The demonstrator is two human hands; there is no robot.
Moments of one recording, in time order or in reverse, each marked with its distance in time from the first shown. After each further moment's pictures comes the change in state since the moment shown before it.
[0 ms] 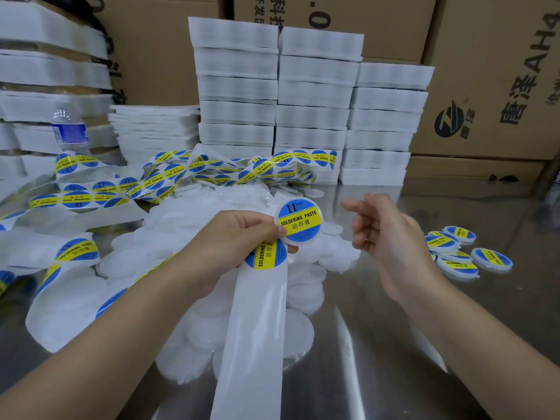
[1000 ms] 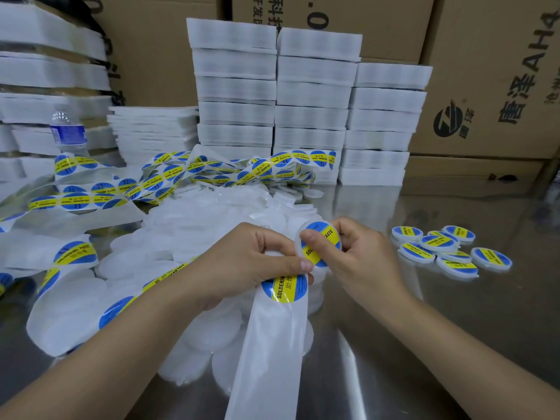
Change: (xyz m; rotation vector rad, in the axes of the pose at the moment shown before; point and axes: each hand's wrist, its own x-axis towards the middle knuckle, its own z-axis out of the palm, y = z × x) left_hand -0.006 -0.008 0.008 0.112 -0.227 0.101; right_hand -0.019 0.022 0.010 -0.652 -0.126 -0.421
